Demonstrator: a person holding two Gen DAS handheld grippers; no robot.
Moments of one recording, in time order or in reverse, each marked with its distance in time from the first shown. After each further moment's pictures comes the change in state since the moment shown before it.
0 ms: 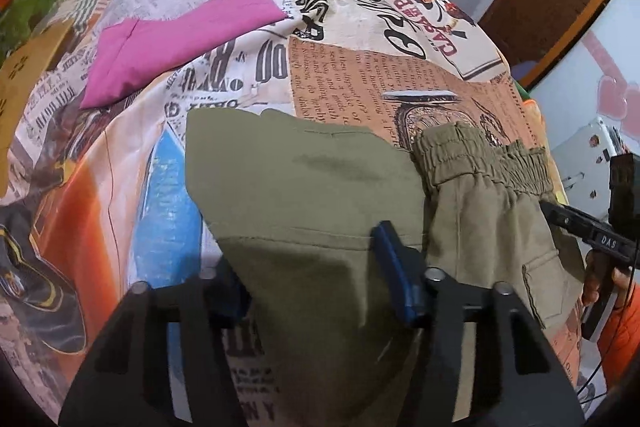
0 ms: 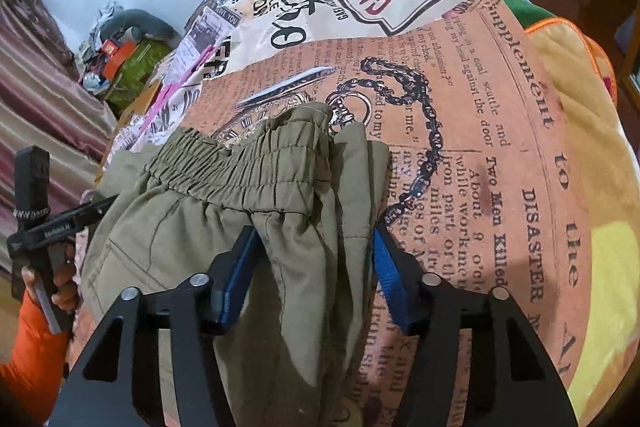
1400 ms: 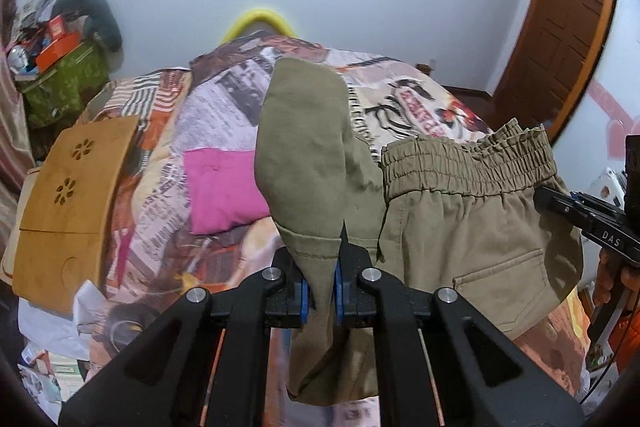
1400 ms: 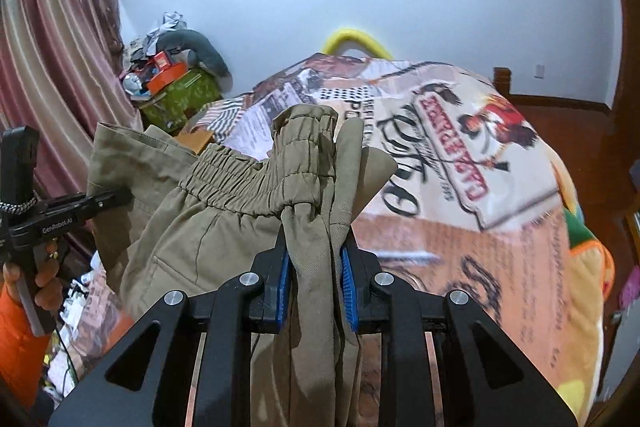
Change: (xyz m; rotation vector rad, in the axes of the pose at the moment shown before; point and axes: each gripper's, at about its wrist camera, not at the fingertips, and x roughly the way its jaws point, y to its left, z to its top) left arm -0.129 0.050 0.062 0.006 -0.307 0.122; right arm -0.018 0.144 0.096 -0.313 -0.251 -0.006
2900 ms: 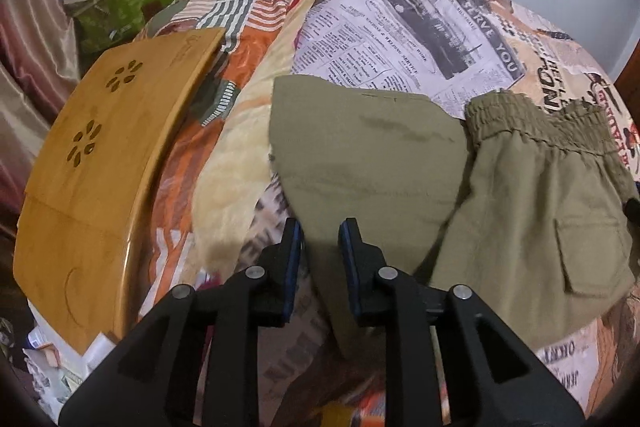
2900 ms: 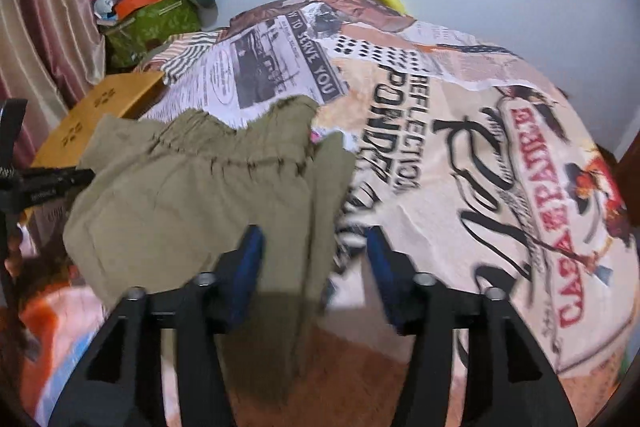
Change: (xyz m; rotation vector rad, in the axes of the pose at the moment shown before) left arm 0.196 0.184 0.014 -0.183 0.200 0.278; right arm 0.209 0.024 0.047 -0.205 0.167 -0.106
